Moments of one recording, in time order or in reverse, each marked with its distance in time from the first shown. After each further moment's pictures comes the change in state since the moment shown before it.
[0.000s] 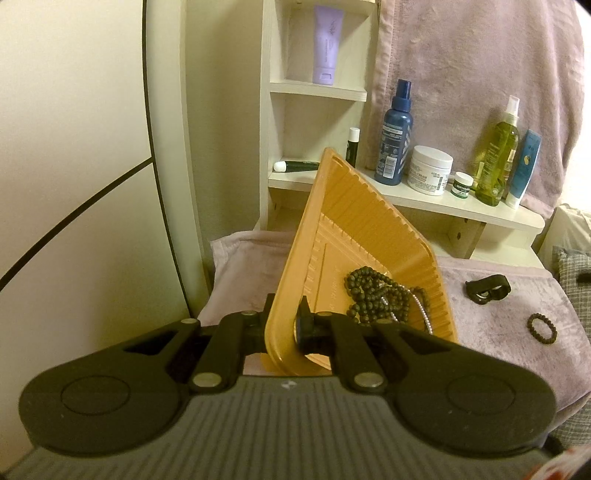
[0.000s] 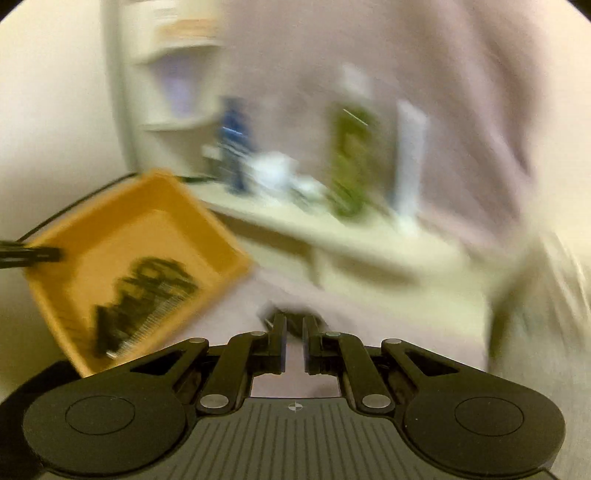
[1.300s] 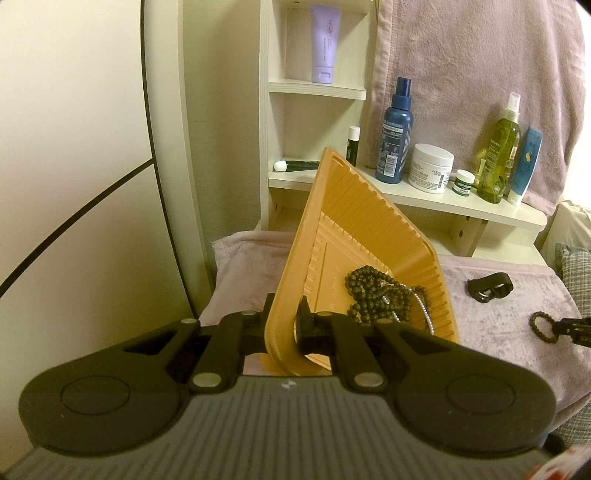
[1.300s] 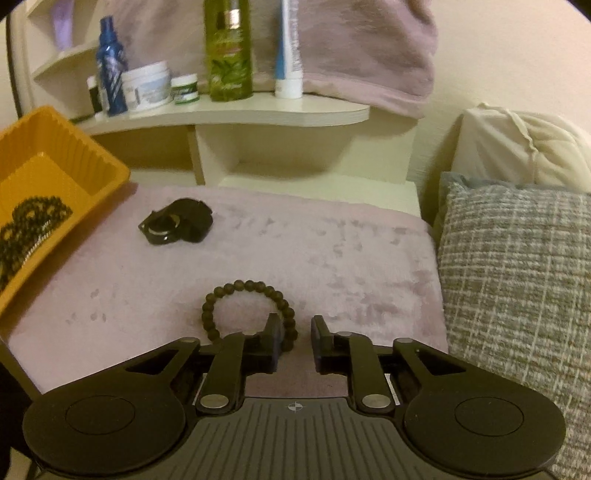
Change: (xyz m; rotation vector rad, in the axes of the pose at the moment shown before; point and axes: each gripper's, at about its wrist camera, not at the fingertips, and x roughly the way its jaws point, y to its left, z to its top) left arm 0.000 0.002 0.001 0.005 0.006 0.004; right arm 0.054 -0.035 -0.072 0.112 0.114 -0.257
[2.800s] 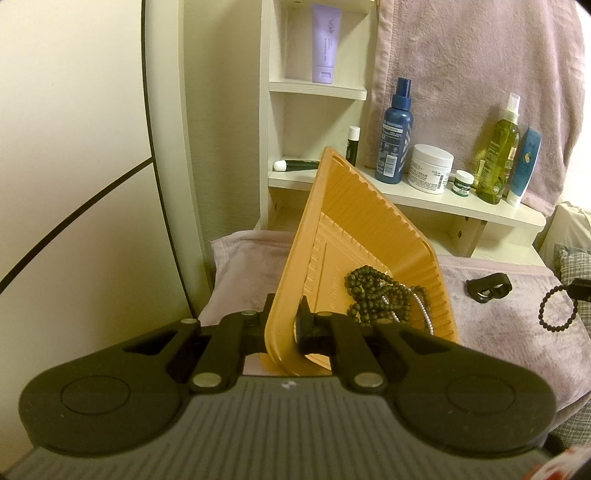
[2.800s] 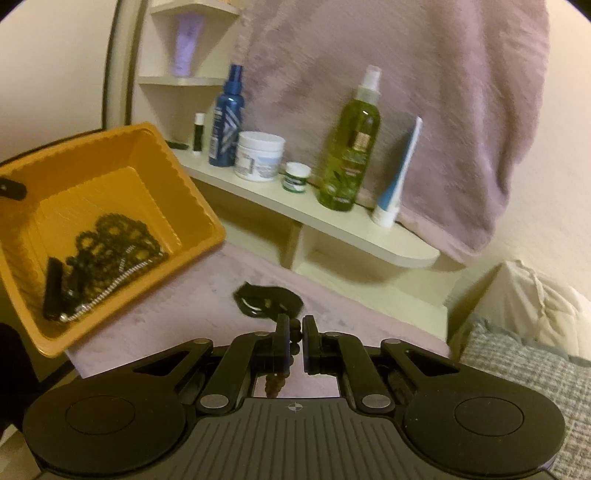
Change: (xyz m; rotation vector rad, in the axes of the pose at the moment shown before) left arm 0.000 -0.002 0.000 -0.001 0.001 0.000; right arm -0.072 0.090 0.039 -0.286 -0.171 0.041
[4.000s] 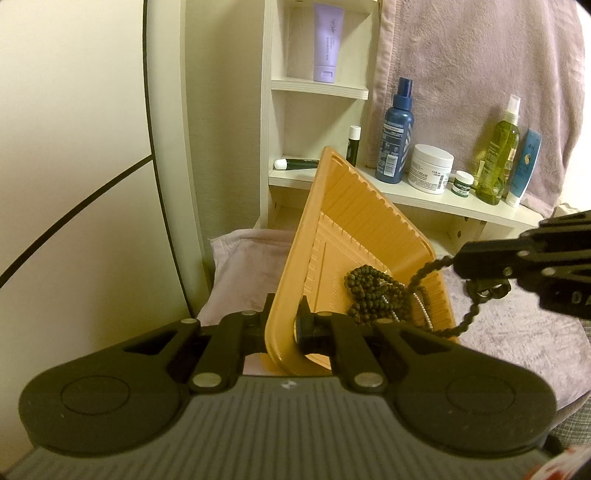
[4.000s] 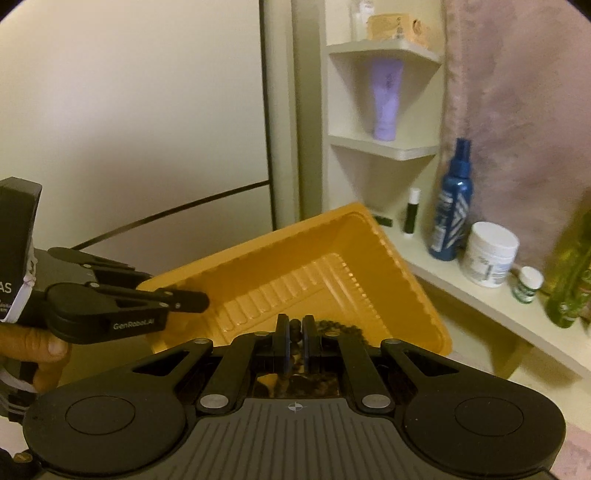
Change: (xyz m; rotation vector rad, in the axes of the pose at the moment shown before) left arm 0.000 0.000 -0.001 -0.007 0.001 -0.004; right arm 0.030 0.121 0.103 -0.056 -0.060 0.493
